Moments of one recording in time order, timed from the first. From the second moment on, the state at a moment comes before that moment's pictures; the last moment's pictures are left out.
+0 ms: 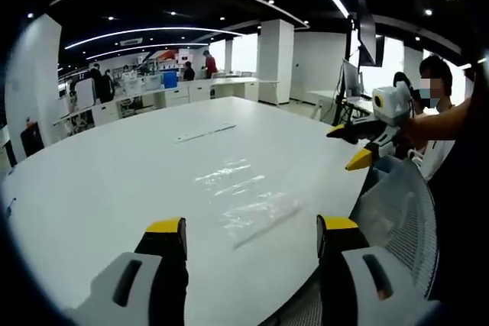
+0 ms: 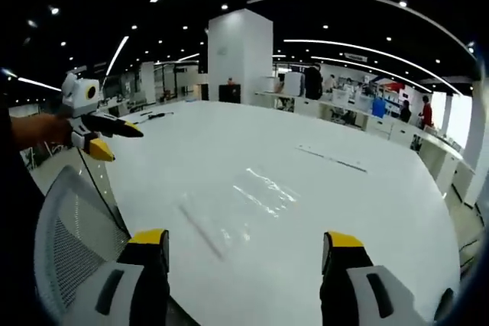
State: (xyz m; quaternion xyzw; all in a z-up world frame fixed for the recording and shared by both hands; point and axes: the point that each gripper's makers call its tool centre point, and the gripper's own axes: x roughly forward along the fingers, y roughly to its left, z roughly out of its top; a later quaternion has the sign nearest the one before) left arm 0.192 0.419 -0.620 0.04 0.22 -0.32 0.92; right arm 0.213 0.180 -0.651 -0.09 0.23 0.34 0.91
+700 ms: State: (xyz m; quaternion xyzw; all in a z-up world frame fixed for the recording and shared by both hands) left arm 0.172 0.428 -0.620 0.04 0.21 -0.31 0.93; right arm 0.174 0.158 -0.647 -0.06 0.23 0.31 0.92
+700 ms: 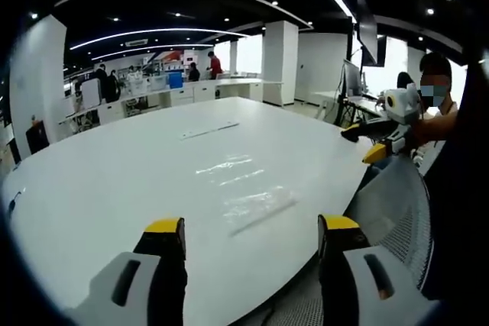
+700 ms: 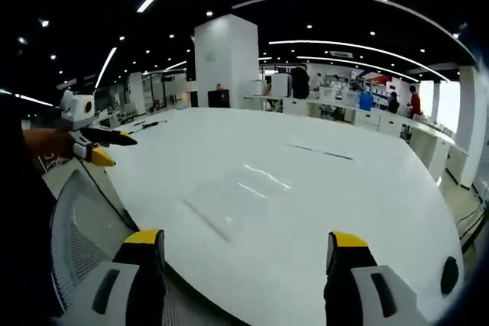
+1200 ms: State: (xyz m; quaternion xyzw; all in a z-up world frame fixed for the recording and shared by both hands) left arm 0.173 0.442 -0.621 0.03 0.21 -0.30 0.93; right arm 0.165 0.146 -0.642 -0.07 0.23 0.30 0.92
